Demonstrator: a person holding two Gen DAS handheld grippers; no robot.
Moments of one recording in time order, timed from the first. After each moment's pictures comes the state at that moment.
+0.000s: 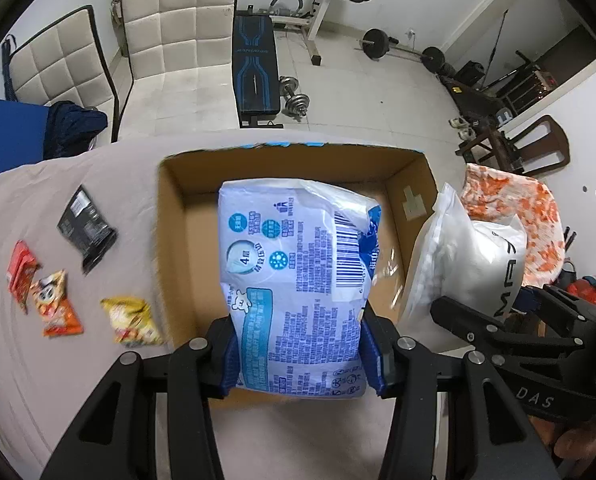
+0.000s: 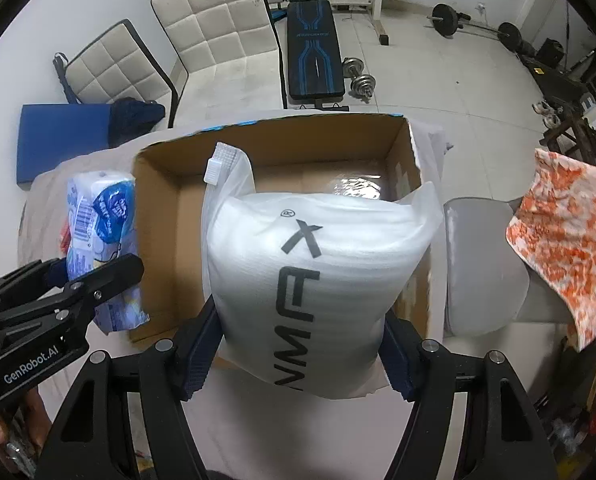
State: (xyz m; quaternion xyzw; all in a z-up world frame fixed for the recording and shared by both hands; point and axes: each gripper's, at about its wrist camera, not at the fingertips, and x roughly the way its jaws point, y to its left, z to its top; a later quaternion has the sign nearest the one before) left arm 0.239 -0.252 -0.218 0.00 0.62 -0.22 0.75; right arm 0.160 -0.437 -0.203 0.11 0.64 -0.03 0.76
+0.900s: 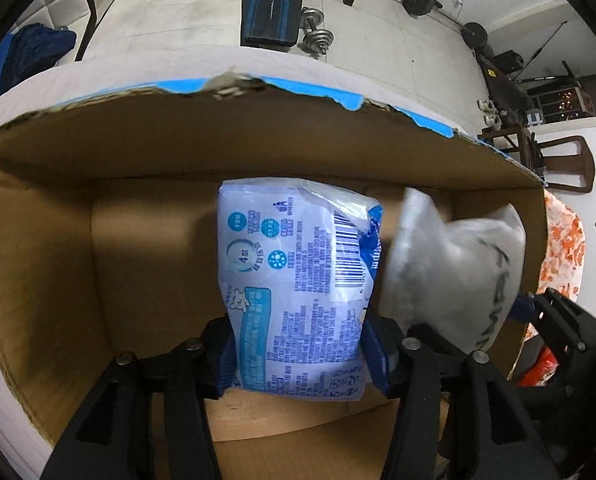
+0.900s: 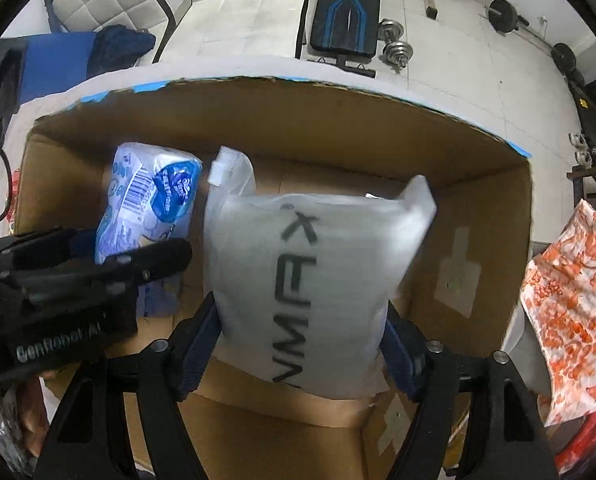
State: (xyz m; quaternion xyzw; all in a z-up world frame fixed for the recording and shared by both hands) left arm 0.315 -0.301 -0.355 -0.05 0.72 -0.19 0.66; right arm 0.296 -0.447 -0.371 0.02 0.71 0.03 0.70
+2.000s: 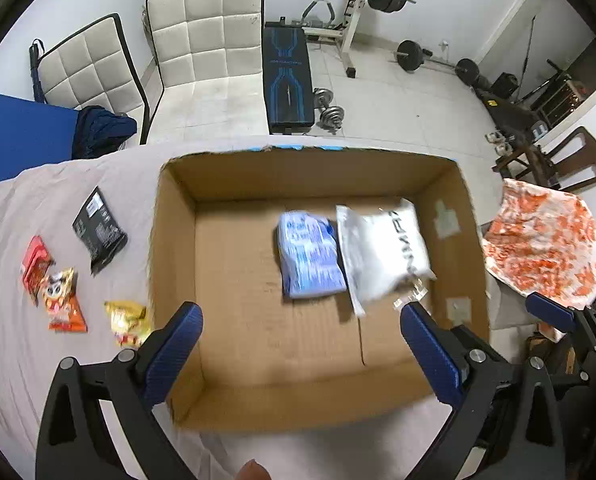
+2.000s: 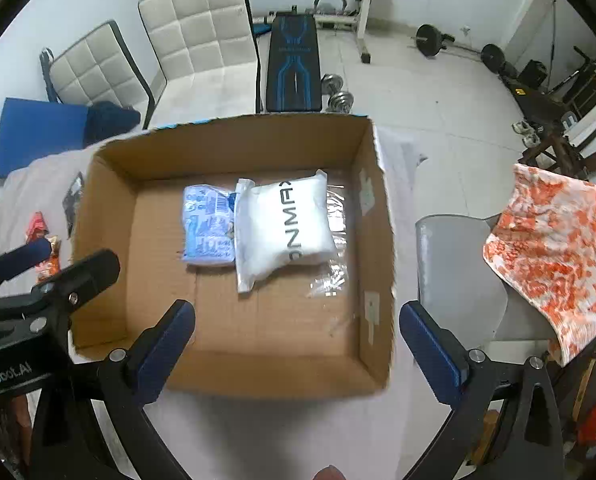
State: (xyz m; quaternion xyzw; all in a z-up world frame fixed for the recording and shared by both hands) left arm 0.216 -0.263 -0.228 0.02 0.60 -0.15 0.79; right arm 0.152 -0.450 -0.240 0.06 0.60 -0.07 0.79
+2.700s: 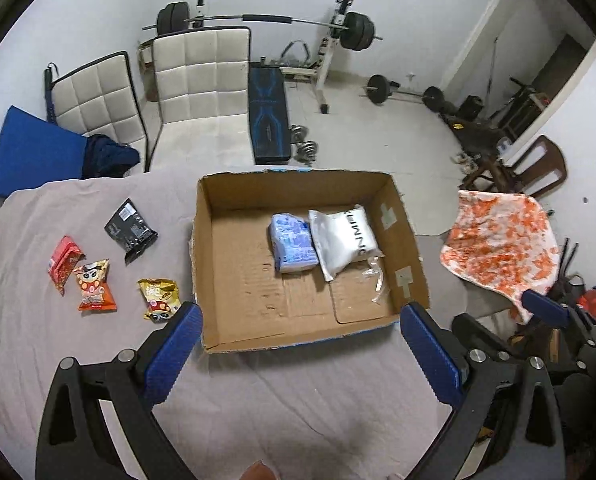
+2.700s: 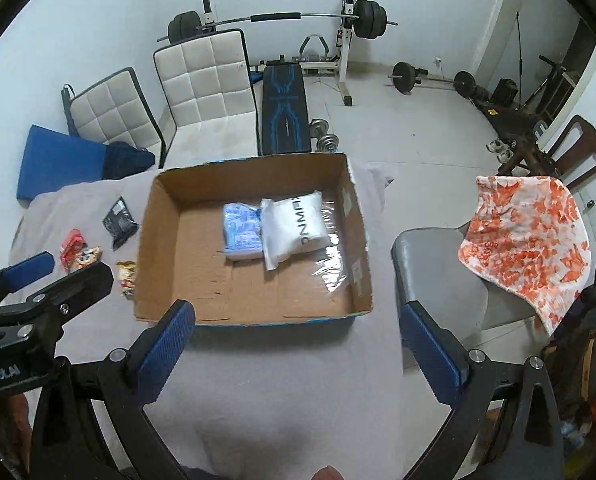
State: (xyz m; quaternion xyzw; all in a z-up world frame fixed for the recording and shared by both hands) left arm 0.133 -0.215 -0.122 0.00 0.54 -0.20 0.82; right arm 0.039 -0.403 -0.105 0.08 0.53 -0.10 0.84
